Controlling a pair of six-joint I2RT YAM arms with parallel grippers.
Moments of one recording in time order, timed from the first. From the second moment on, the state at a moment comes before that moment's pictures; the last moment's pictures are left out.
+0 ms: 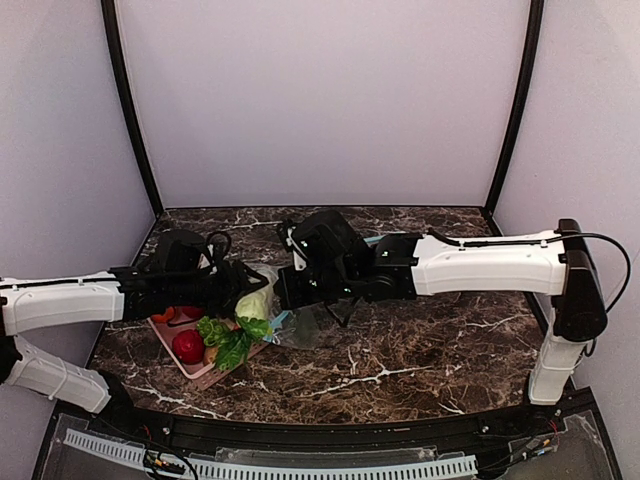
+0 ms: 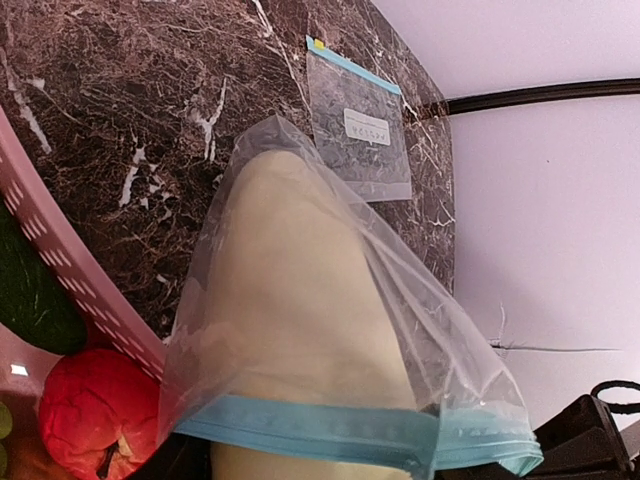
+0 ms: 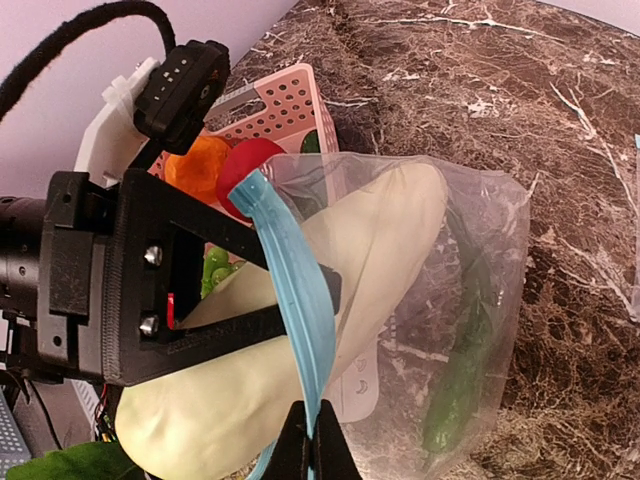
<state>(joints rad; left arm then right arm) -0.69 1.20 0.68 -0.06 0.17 -1.13 1.18 1.83 1.50 -0.32 0.12 0.60</state>
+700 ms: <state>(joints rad) -0.68 1.25 0.88 -0.34 0.17 -0.87 1.18 1.86 1.50 -0.29 0.14 0.68</state>
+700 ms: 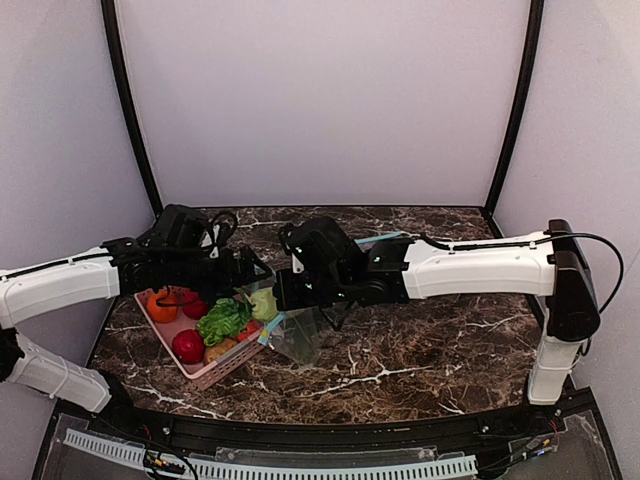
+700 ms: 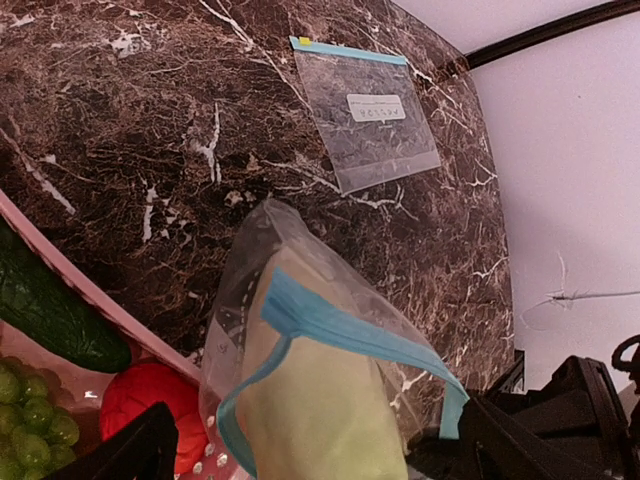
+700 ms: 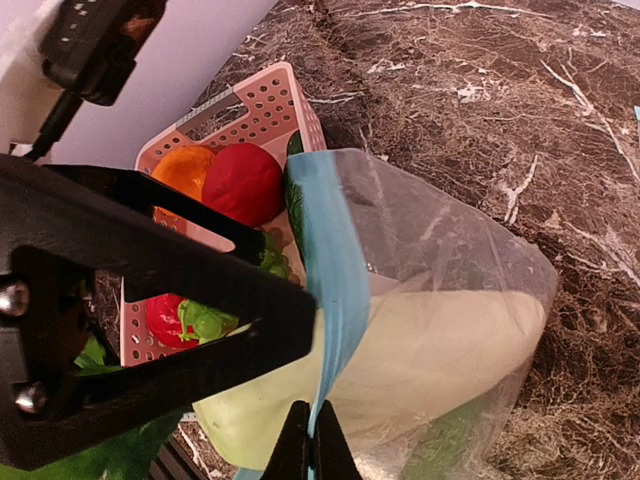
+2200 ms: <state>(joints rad) -0.68 1.08 0.73 -0.32 0.39 -0.79 1.18 1.86 1.50 -0.27 0.10 0.68</state>
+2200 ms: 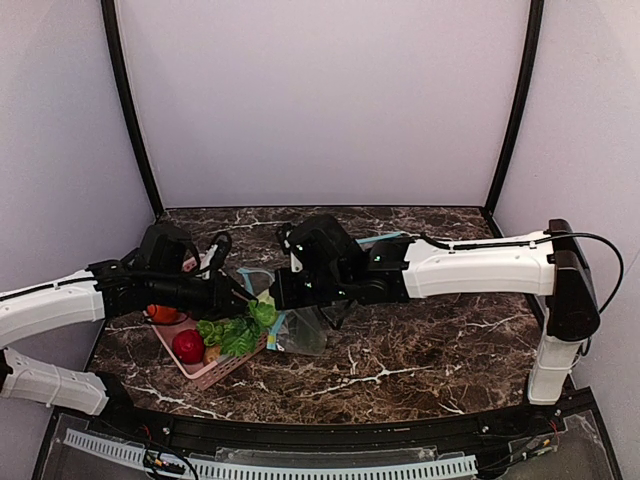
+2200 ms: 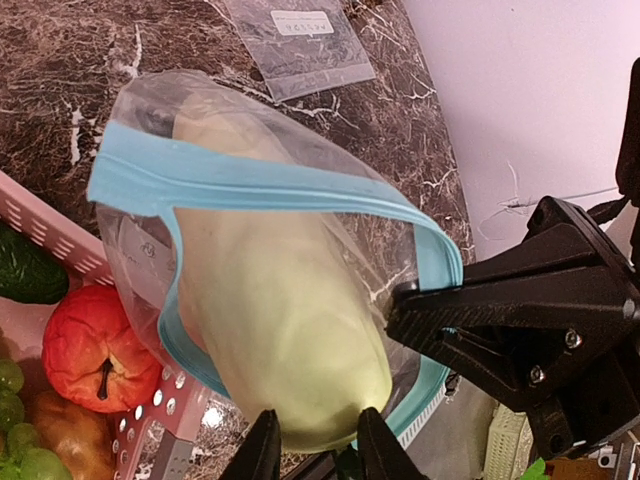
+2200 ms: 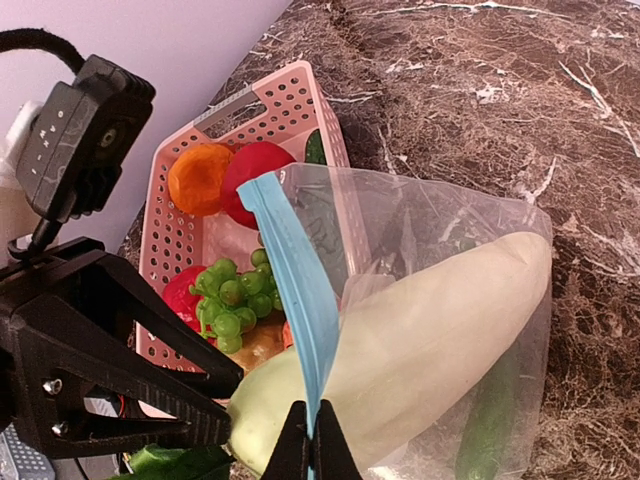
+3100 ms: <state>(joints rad) -0.70 1.26 0.66 -0.03 0.48 -0.87 1.18 1.88 1.50 -0.24 0.01 0.70</state>
